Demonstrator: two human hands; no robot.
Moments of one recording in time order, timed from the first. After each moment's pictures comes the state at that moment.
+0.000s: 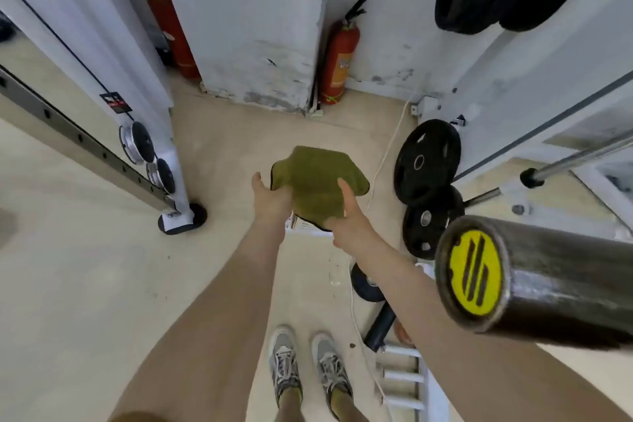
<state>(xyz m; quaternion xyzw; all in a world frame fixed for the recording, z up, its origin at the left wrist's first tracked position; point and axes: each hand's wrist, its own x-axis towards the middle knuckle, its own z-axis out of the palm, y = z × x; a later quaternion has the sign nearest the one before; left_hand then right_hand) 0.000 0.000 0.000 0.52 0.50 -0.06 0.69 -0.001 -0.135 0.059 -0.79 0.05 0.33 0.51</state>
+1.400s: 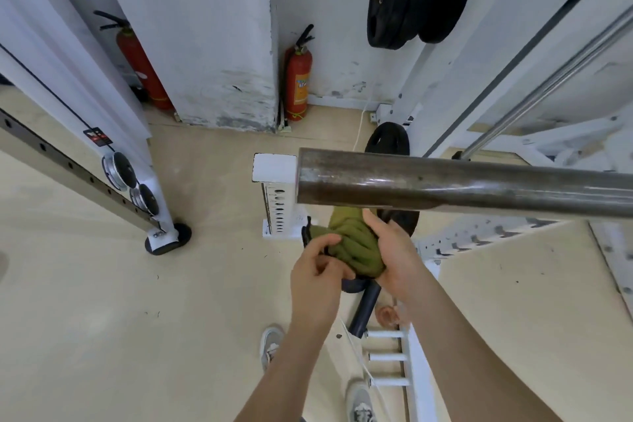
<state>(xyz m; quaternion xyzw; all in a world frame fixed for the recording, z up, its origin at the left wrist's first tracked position) -0.157 -0.162 0.137 0.65 0.27 -0.03 0.71 -0.082 -0.263 0.158 -0.59 0.29 0.25 0.71</state>
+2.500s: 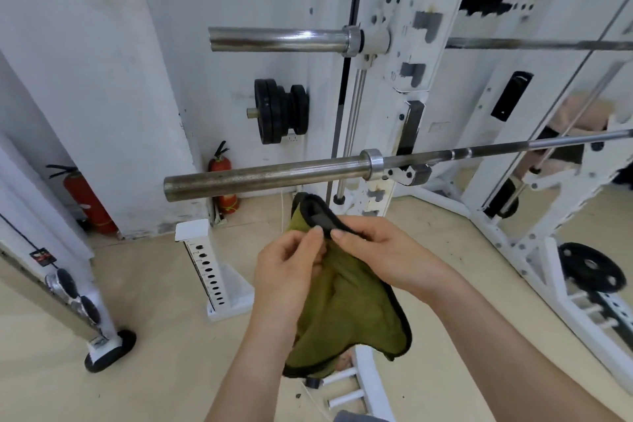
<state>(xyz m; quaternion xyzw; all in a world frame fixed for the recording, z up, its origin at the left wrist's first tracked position) -0.336 -0.329 0.364 0.68 0.08 0.01 0.73 -0.321 -0.474 0.399 -0.78 -0.13 0.15 0.59</state>
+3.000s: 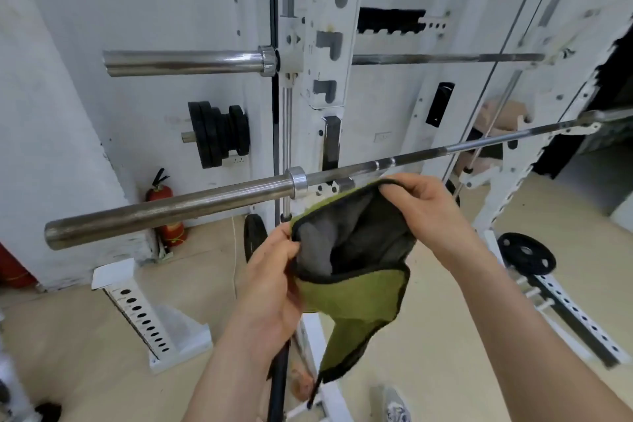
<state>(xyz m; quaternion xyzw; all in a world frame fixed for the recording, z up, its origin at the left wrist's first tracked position) -0.316 -0.428 0.378 0.45 -0.02 -0.17 0.88 -0.311 -0.621 0.433 -0.80 0.03 -0.13 0.59</state>
